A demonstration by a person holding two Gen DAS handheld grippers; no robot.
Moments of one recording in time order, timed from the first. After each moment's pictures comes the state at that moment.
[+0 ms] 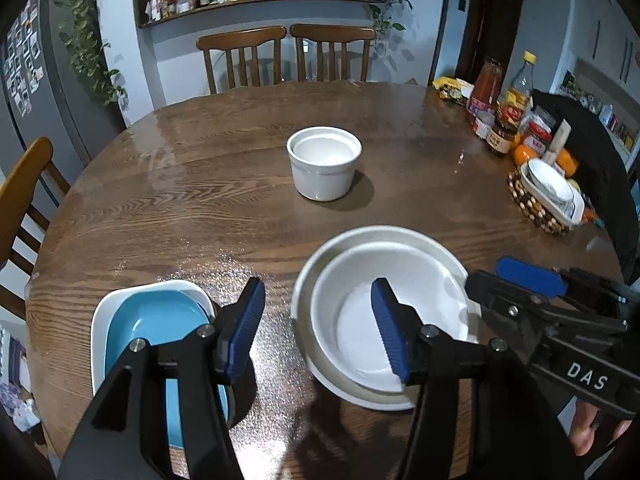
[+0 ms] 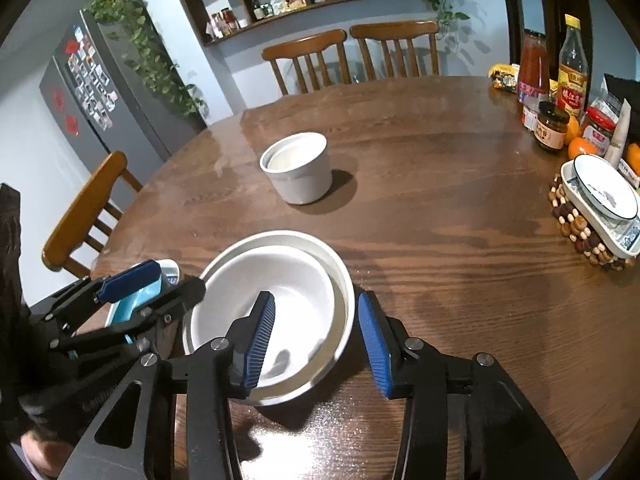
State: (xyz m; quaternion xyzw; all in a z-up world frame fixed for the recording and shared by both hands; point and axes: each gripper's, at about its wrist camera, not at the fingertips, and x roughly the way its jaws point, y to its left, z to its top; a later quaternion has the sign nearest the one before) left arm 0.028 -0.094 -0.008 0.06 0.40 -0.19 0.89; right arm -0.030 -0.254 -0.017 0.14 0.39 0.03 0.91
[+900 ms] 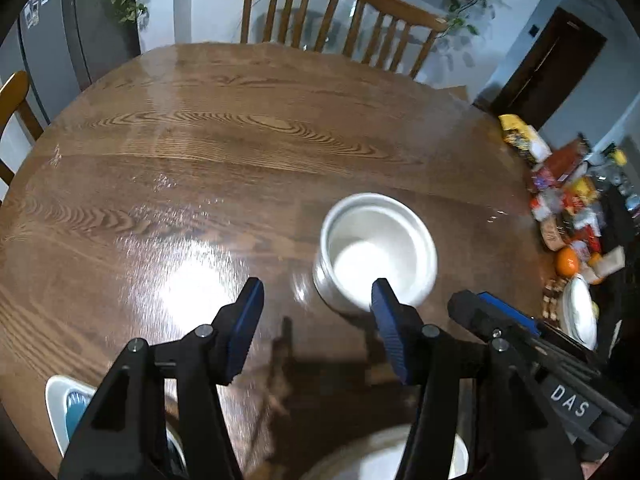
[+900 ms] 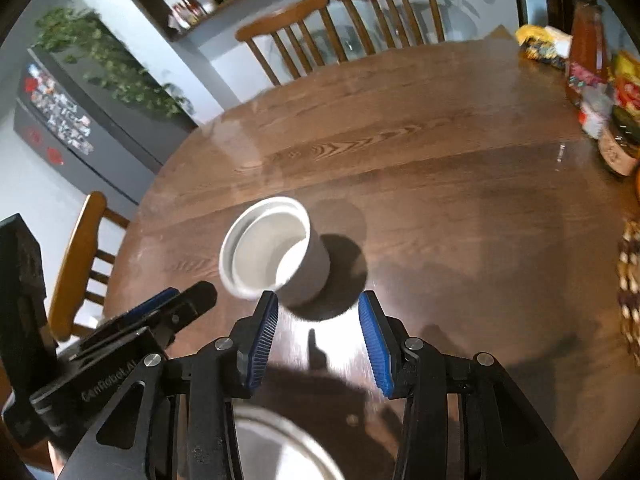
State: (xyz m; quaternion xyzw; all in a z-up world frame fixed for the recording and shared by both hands) left arm 0.199 -0.119 -0.020 -0.04 0.51 -0.14 0.85; right arm 0.142 -0.285 -0.026 0.22 0.47 0.05 0.86
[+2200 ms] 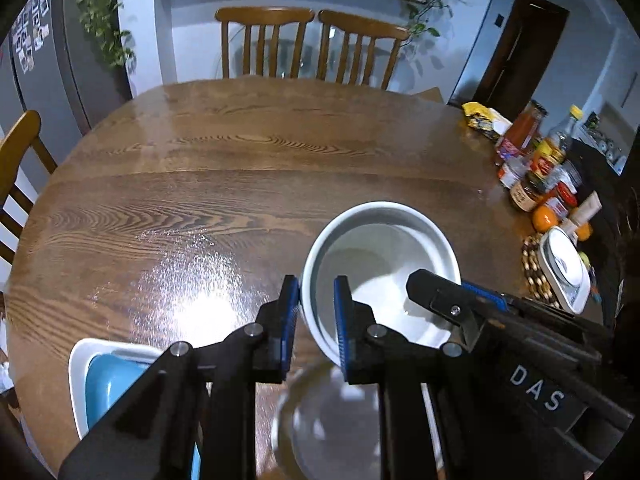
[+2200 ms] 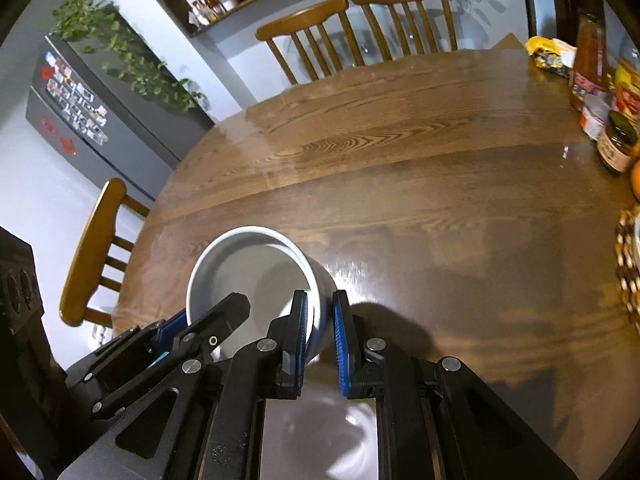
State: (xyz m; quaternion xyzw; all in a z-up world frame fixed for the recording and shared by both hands) left arm 0.108 -0.117 0.013 0.00 0.44 -0.17 0.88; right arm 0.075 -0.258 0.005 0.20 0.44 0.06 0.87
